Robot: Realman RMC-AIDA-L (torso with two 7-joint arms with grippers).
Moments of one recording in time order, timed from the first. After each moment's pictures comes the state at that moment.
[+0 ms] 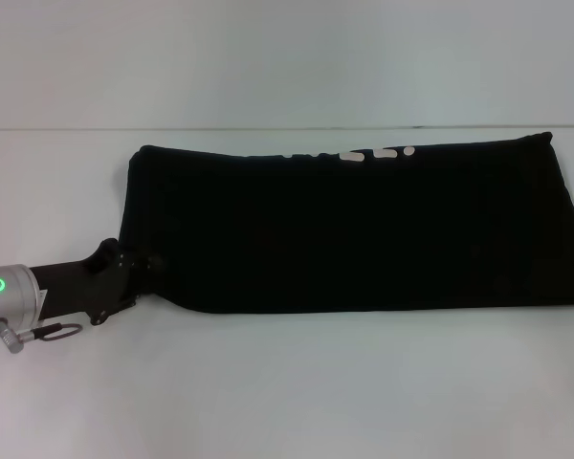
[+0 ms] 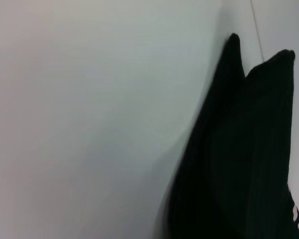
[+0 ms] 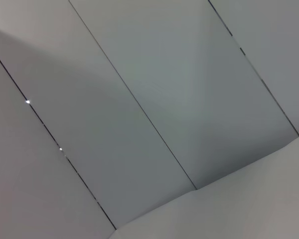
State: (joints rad) left arm -0.62 -2.02 0.43 0.38 2.26 1.10 -2.71; right arm 0.42 2.04 -0.41 -0.50 -1.54 -1.33 1.52
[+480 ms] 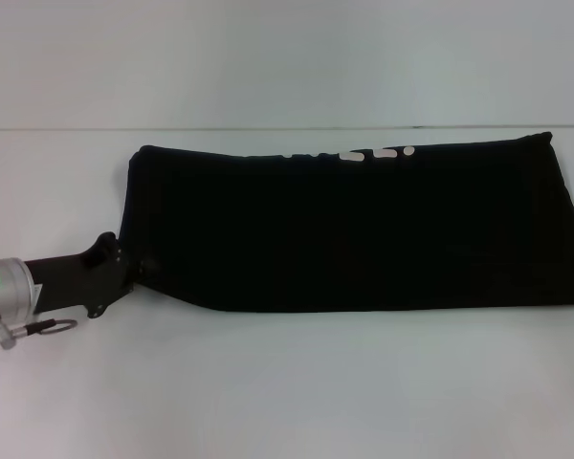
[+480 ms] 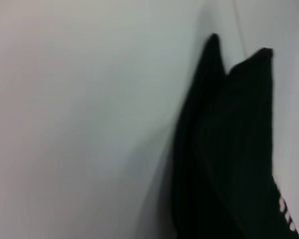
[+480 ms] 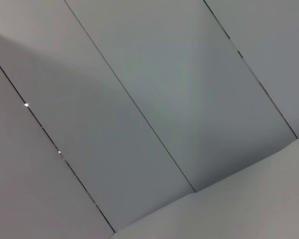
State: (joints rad) left arm -0.62 -2.01 0.43 0.39 2.25 1.13 -2.68; right arm 0.42 2.04 -0.40 -0.50 -1.53 -1.33 1.52
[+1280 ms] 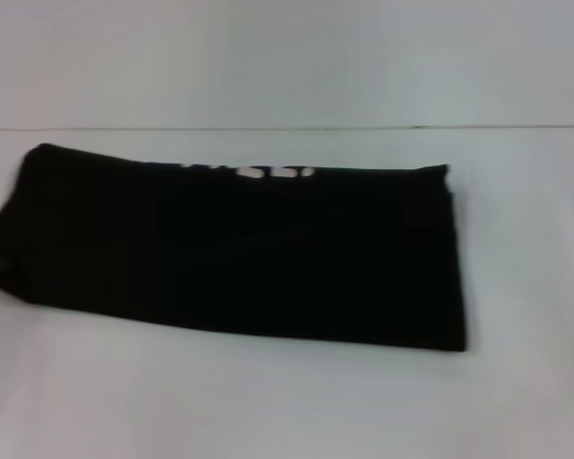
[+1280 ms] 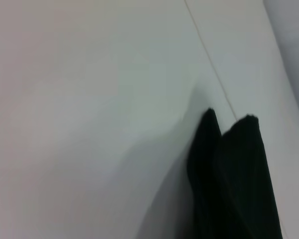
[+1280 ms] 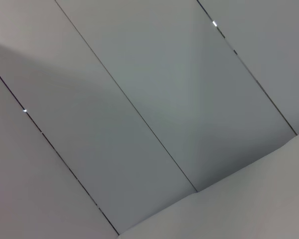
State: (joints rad) left arm -0.46 -2.00 0.22 0.56 2.25 1.10 -2.52; right arm 0.42 2.02 -0.40 -0.50 -1.54 -1.34 1.57
